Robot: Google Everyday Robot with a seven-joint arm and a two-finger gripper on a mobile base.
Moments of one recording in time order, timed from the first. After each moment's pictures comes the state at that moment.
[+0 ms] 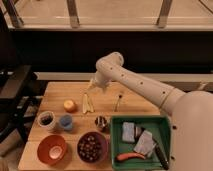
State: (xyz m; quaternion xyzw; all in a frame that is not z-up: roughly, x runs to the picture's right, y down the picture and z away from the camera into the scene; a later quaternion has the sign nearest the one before) arm -0.039 0.004 0.860 -0.07 -0.27 -0.62 0.73
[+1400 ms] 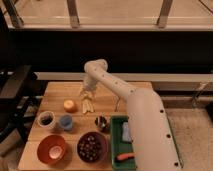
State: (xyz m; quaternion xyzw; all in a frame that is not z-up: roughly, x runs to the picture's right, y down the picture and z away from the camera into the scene) arm -0.112 0.039 0.961 -0.12 -0.35 -0.63 0.68
